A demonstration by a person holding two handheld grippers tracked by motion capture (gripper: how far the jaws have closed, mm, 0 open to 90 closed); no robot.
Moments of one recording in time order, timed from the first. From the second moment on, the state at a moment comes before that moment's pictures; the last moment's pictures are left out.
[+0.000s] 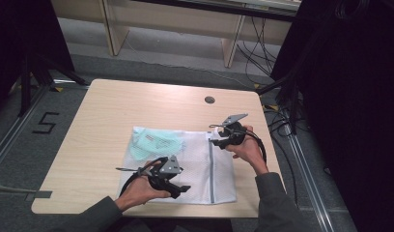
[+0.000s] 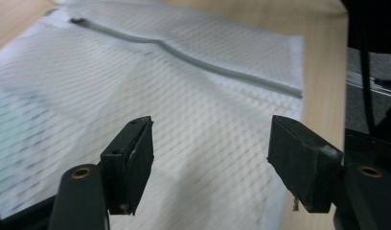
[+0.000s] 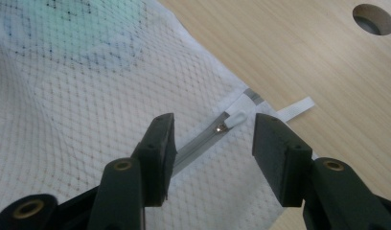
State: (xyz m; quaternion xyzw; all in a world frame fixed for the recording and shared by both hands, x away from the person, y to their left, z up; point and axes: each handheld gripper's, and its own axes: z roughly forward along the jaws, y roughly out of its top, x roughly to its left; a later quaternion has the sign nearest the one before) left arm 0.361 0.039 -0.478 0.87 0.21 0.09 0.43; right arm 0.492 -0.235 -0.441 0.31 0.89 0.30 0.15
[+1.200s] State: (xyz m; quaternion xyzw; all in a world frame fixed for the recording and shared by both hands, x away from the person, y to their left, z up) left arm 0.363 0.115 -0.467 0.86 0.27 0.12 0.42; right arm 0.419 -0.230 -0.455 0.30 0.88 0.34 0.13
